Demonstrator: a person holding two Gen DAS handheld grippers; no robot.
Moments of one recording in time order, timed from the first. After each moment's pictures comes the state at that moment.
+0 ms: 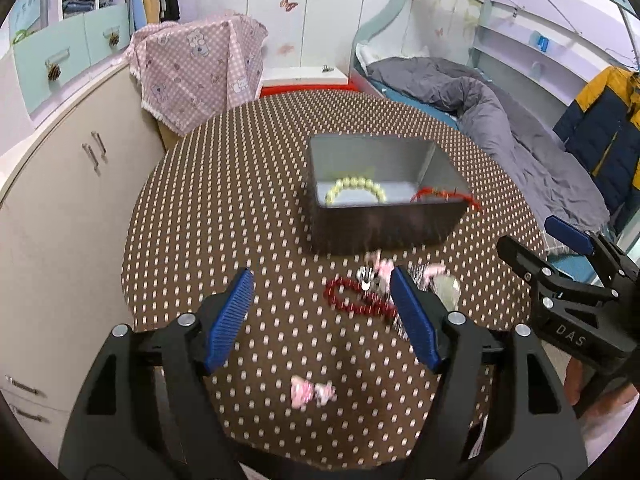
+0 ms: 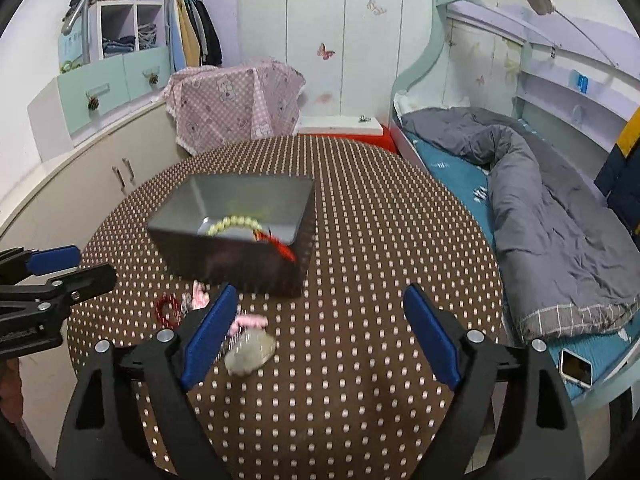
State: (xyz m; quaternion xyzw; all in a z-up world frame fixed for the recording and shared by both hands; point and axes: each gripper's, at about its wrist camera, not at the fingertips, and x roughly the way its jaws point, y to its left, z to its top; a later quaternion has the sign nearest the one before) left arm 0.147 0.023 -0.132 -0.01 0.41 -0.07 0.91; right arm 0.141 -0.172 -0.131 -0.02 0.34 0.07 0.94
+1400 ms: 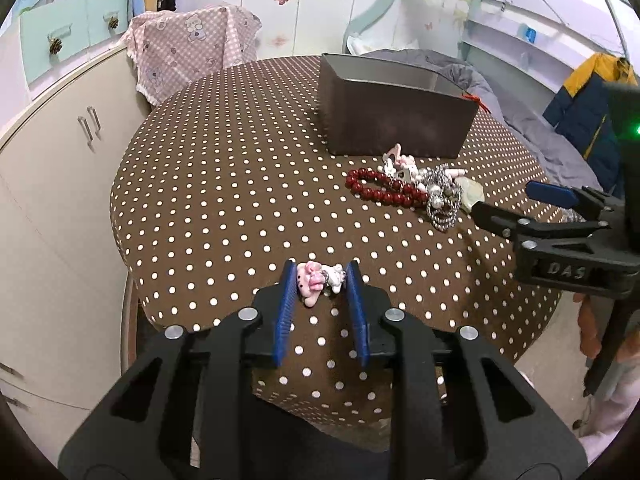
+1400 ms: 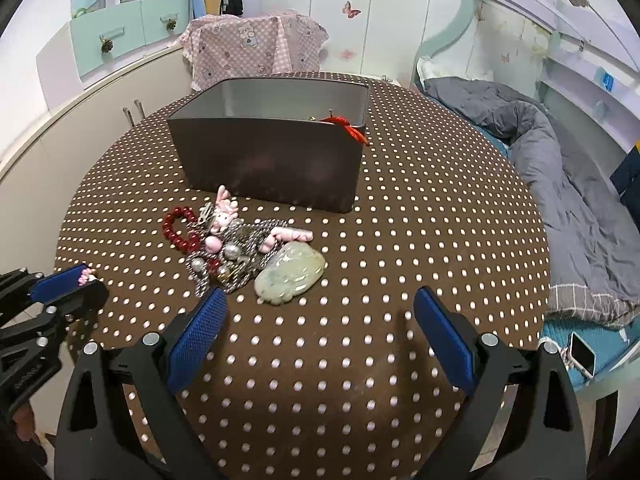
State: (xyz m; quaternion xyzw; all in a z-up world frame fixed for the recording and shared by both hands) left arm 0.093 0.049 -0.203 -0.02 0.40 -0.10 0.91; right arm 0.137 -0.134 -0.183 -0.06 0.40 0.09 0.91
